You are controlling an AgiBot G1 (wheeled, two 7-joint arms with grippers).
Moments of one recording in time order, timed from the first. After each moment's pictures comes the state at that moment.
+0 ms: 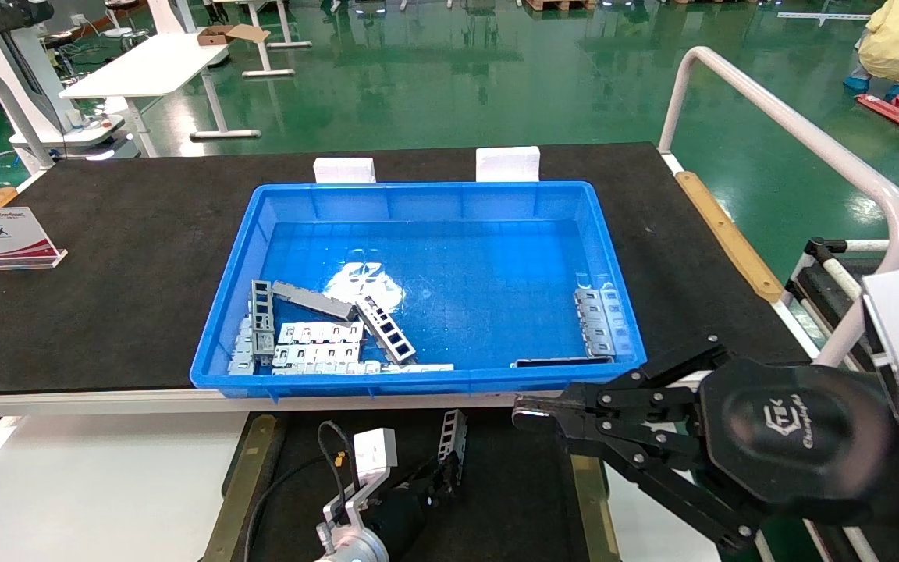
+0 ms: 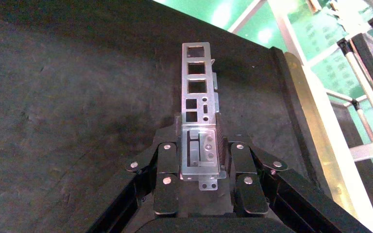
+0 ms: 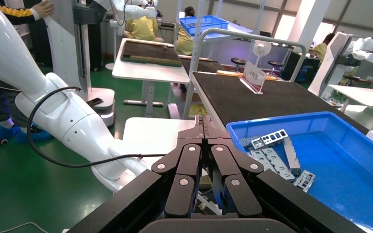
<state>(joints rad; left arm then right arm) -0.88 1.33 1.01 -0.92 0.48 -0.17 -0.22 1.09 -0.59 -0.34 1.28 -0.69 -1.47 0.16</state>
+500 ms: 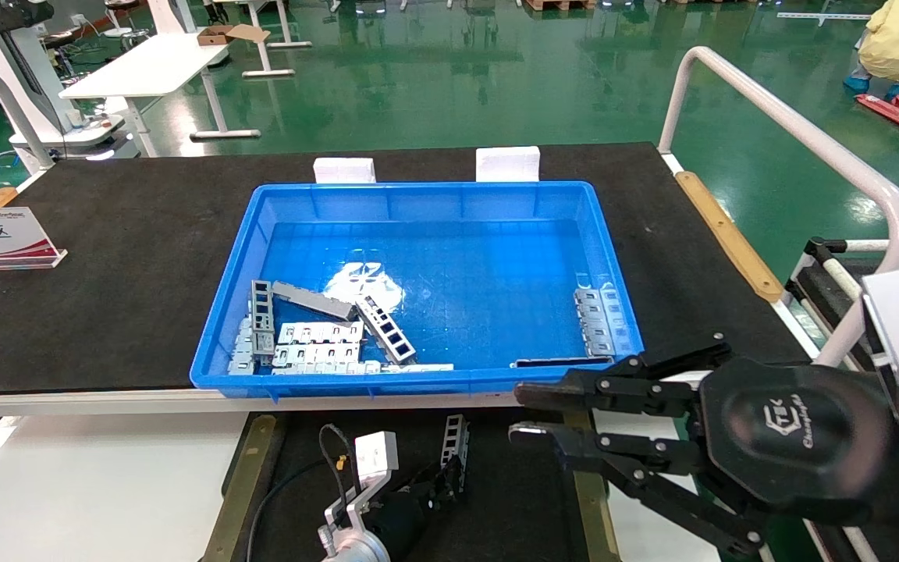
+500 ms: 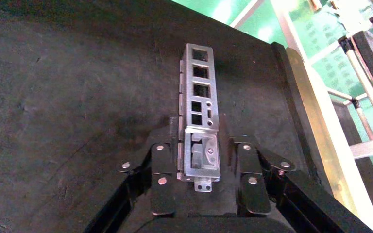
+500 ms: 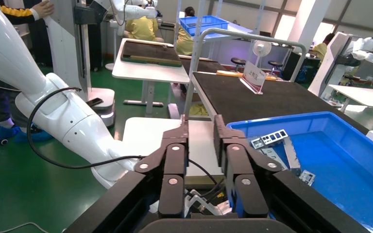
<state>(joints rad) -0.88 1.33 1.02 -0.90 0.48 -0.17 -0.23 1.09 -0.59 -0.34 1.28 -0.69 -1.47 0.16</state>
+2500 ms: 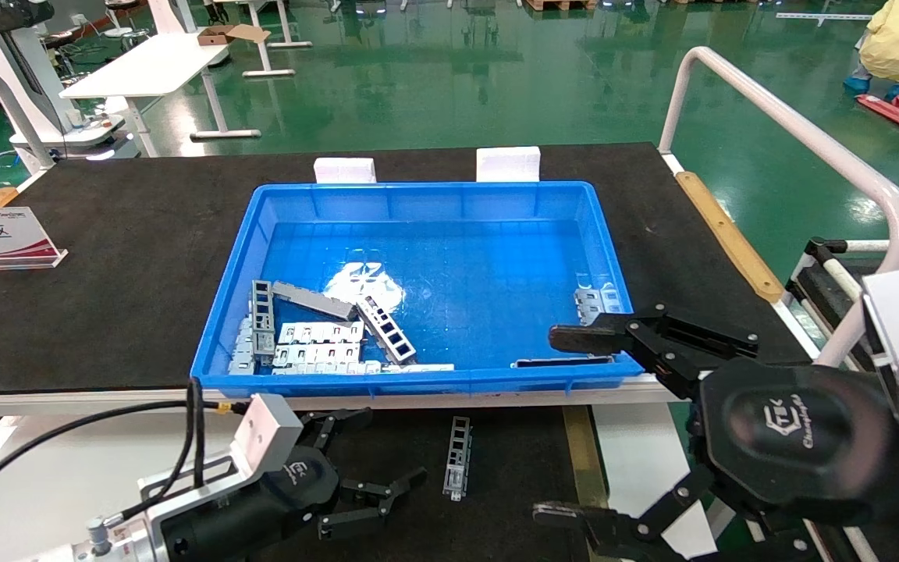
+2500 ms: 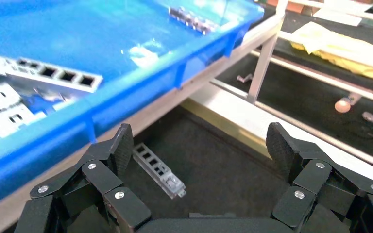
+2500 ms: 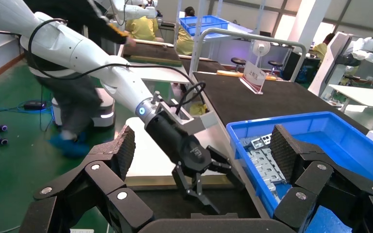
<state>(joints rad) -0.87 0.70 0.88 -1.35 0.58 0.51 0.06 1.09 -0.59 -0.34 1.28 -0.69 -1.47 0.16</state>
